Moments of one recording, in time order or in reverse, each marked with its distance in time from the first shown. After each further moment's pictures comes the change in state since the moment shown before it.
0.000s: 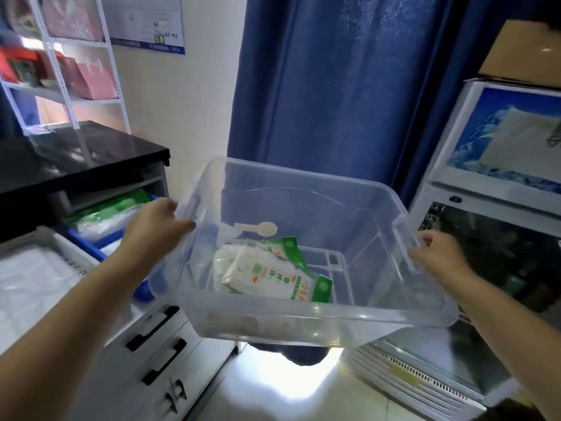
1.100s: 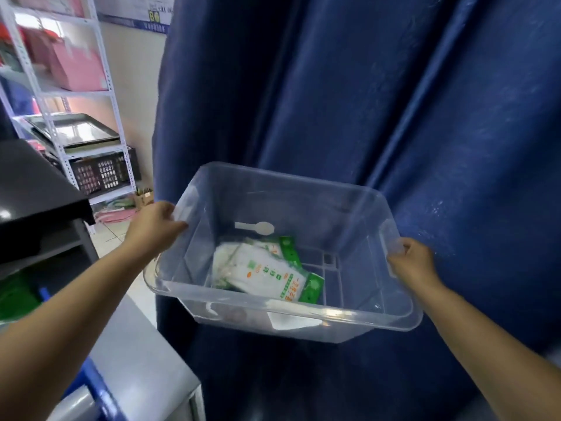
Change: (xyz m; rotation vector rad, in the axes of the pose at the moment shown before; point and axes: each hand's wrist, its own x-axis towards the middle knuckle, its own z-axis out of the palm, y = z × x) left_hand 0.473 -0.028 0.235 0.103 0.075 -0.081; right_hand 0.491 -0.084 0.277 0.112 -0.076 -0.052
